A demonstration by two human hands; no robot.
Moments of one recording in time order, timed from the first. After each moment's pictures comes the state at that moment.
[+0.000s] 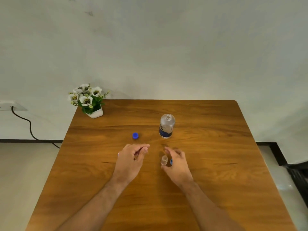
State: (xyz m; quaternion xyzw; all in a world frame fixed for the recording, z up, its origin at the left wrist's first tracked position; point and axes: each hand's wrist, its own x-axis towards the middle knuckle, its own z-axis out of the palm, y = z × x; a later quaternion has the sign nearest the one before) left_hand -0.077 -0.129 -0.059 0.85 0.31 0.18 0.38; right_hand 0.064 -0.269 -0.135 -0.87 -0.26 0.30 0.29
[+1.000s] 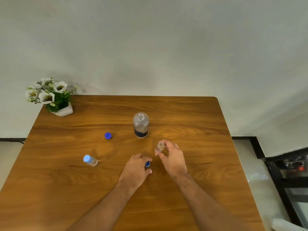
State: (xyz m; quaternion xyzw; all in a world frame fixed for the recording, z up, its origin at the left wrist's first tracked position) left_hand 0.015 -0.200 -0.134 0.90 0.30 -0.10 0.30; right_hand 0.139 -0.305 -0.120 -0.88 -0.24 0.24 0.33
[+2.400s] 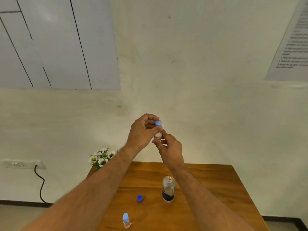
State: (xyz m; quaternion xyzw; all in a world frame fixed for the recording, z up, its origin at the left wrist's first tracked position) left_hand 0.036 -0.058 0.195 0.77 0.19 0.38 0.49; right_hand 0.124 -0.152 0.116 -0.71 -0.41 0.01 0.57
